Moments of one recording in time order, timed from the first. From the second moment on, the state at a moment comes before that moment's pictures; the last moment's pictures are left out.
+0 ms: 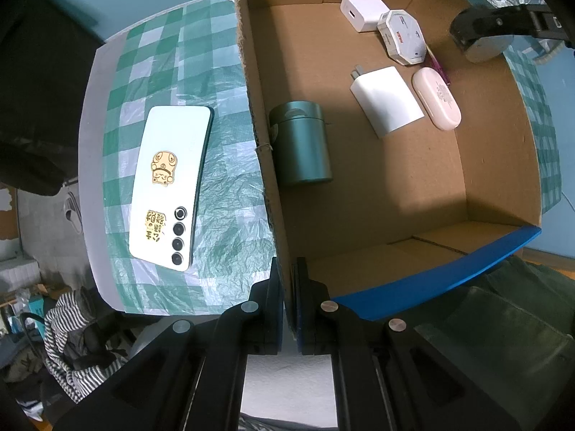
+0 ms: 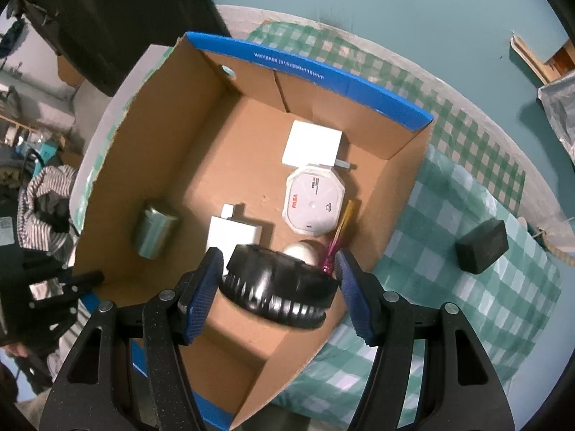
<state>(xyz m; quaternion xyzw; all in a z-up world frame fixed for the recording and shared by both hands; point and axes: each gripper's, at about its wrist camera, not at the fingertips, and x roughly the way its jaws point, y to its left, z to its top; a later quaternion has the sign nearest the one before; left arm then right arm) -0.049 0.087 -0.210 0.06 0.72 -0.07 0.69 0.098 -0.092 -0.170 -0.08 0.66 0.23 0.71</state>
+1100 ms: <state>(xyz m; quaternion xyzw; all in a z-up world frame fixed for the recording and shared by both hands) -0.047 0.087 -0.211 0.05 0.72 -0.05 0.69 0.111 -0.113 -0.124 -0.12 0.62 0.22 0.74</state>
